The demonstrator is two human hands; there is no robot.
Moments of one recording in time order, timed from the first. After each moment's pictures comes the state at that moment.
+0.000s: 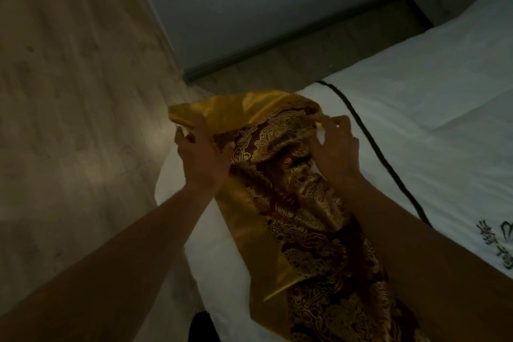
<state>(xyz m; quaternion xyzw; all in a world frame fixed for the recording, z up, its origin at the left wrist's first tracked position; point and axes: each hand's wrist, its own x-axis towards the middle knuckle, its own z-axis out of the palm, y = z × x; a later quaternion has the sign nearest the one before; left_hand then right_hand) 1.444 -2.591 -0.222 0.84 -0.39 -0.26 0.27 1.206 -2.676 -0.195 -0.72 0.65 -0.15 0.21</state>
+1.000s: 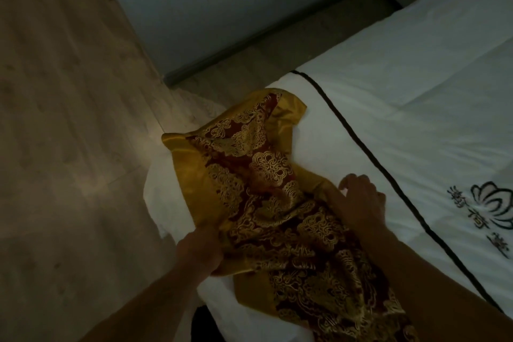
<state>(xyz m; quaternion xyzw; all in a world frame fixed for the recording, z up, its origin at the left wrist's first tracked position) 1.387 -2.439 -0.264 0.75 -0.50 -0.39 -0.16 1.076 -2.566 -0.220 -0.62 0.75 0.04 0.22</state>
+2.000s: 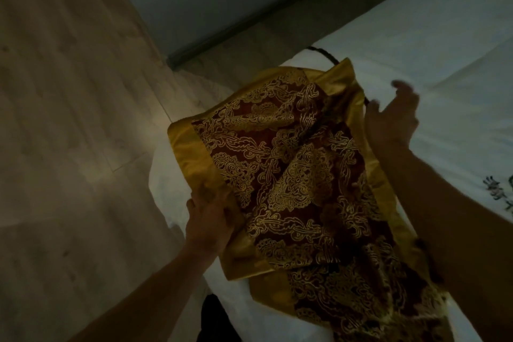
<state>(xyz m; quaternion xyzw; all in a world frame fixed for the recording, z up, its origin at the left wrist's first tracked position) 1.399 -2.460 -0.278 0.79 -0.49 -0.36 0.02 1.110 -2.682 -0.216 -0.54 0.78 -0.25 0.18</state>
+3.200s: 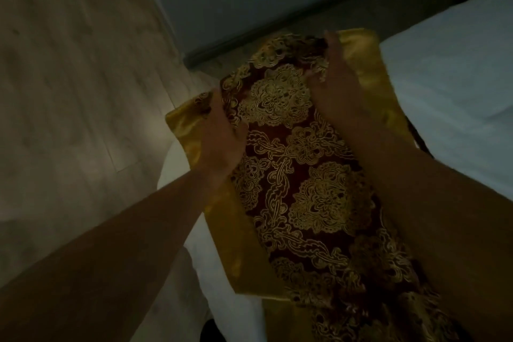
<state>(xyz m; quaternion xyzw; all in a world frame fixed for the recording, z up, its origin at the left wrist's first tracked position) 1.467 -2.640 -0.293 0.75 -0.46 -0.31 0.36 1.279 -2.772 -0.238 -0.72 0.60 -0.20 0.28</state>
